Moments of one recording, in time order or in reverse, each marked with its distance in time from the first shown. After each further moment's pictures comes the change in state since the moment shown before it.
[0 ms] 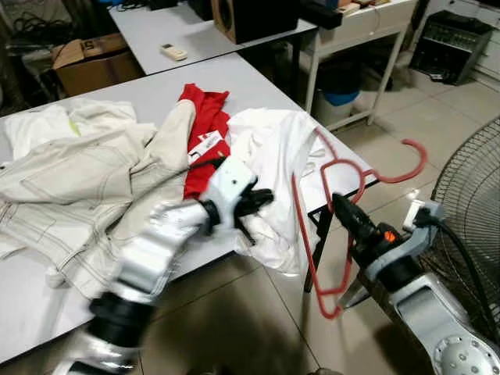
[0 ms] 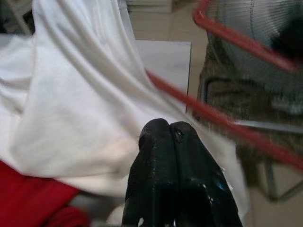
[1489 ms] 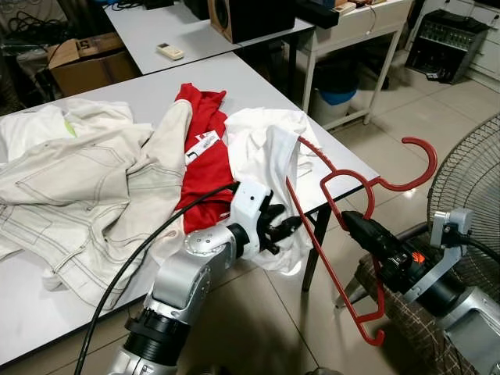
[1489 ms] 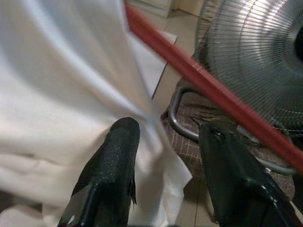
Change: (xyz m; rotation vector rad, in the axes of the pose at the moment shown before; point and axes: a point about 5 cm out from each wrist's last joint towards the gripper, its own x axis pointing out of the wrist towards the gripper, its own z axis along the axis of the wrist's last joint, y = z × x) left arm 0.024 -0.035 -0.023 -0.265 -0.018 -0.030; right arm -0.034 0.002 0.023 -0.184 0.087 0.146
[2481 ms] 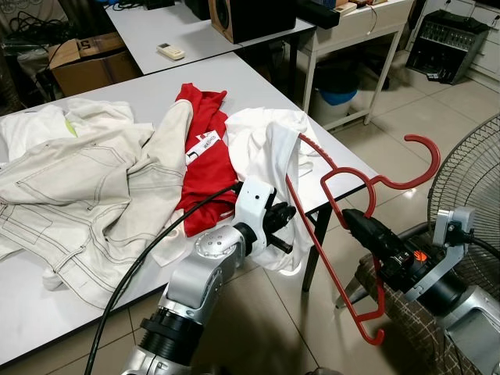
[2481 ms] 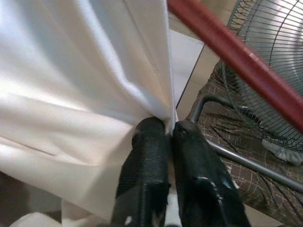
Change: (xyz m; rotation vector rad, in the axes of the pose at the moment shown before) left arm 0.013 0.003 -0.007 -0.023 -0.035 0.125; right arm 0.000 0.001 0.002 0.014 -0.011 0.009
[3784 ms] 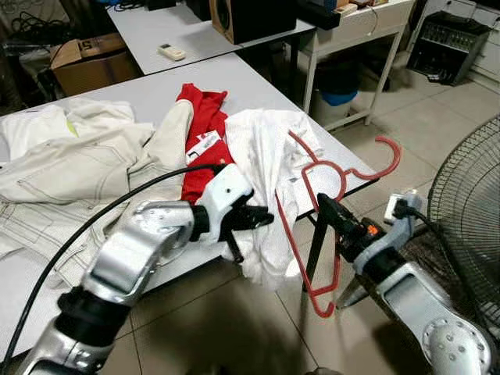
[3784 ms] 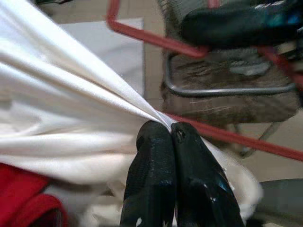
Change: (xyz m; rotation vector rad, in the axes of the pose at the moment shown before) left arm -0.057 0.029 0.047 0.403 0.170 -0.297; right arm 0.057 -0.010 -0.027 0.281 -0.045 -0.180
